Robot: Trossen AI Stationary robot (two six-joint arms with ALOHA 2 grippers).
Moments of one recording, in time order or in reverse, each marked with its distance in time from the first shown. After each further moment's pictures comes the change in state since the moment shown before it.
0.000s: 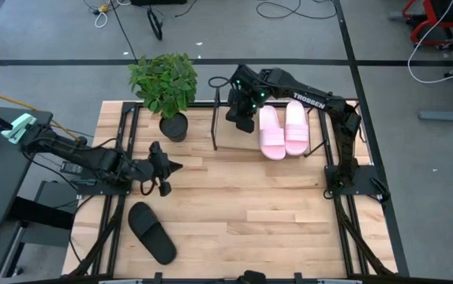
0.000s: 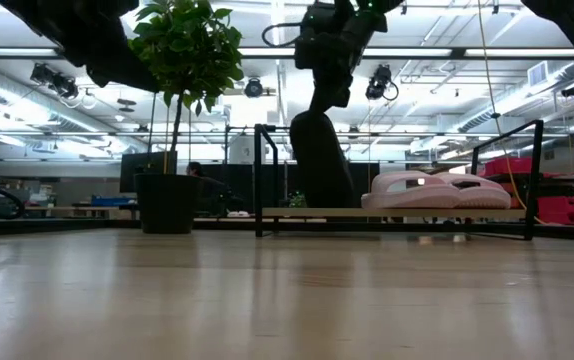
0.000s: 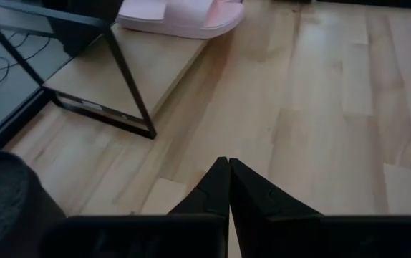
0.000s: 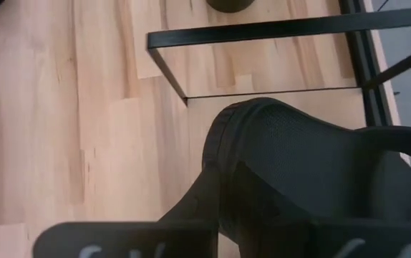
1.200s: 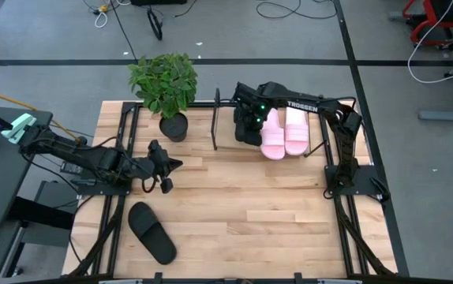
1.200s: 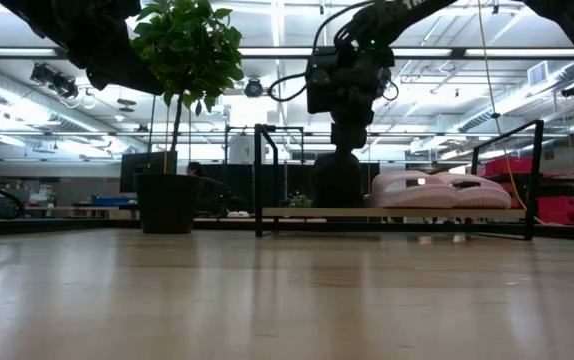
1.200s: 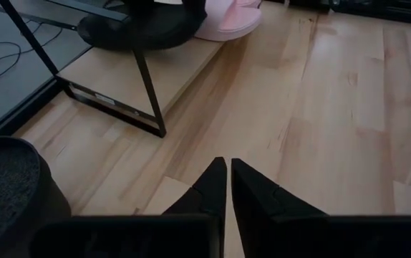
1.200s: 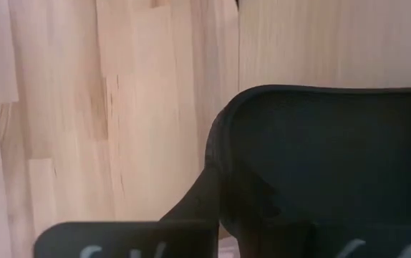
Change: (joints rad) left arm 0.031 0.000 0.000 0.000 -0.015 -0.055; right arm -0.002 -0.002 -0.283 0.002 -0.122 -0.058
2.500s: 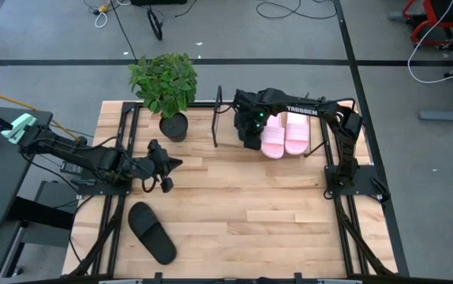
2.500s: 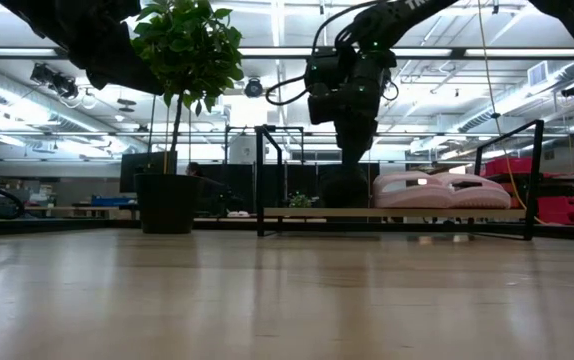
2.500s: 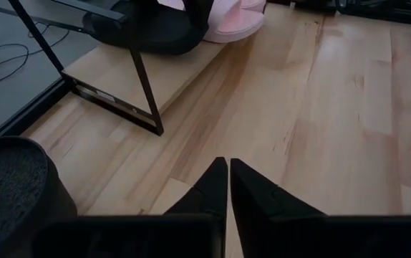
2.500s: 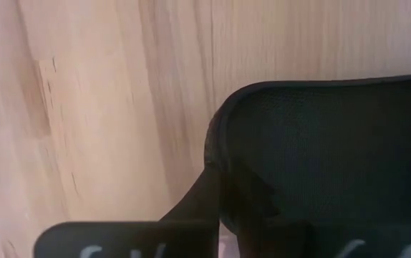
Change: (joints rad) left arm 0.000 0.000 0.000 0.000 -0.020 -0.002; right arm 0.023 -0.019 -0.077 0.054 0.205 0.065
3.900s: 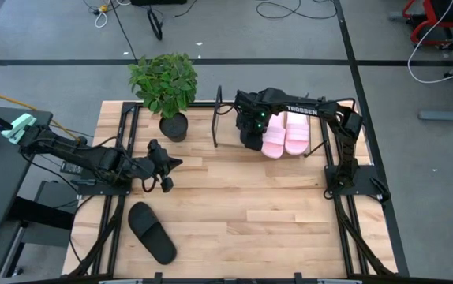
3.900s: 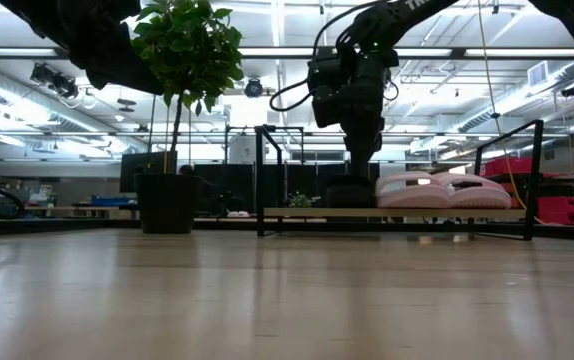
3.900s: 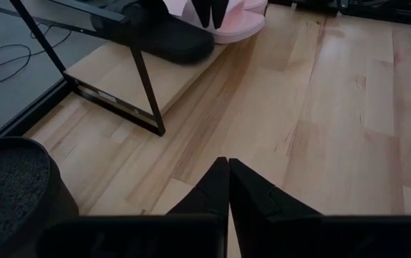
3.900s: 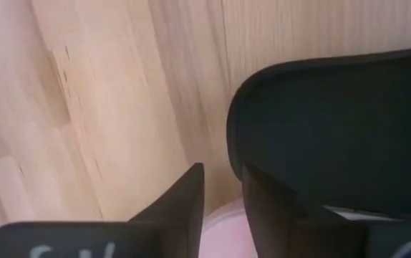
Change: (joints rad) left arm 0.000 0.000 0.000 0.000 -0.006 0.000; right arm -0.001 0.000 0.000 -0.051 -0.054 0.076
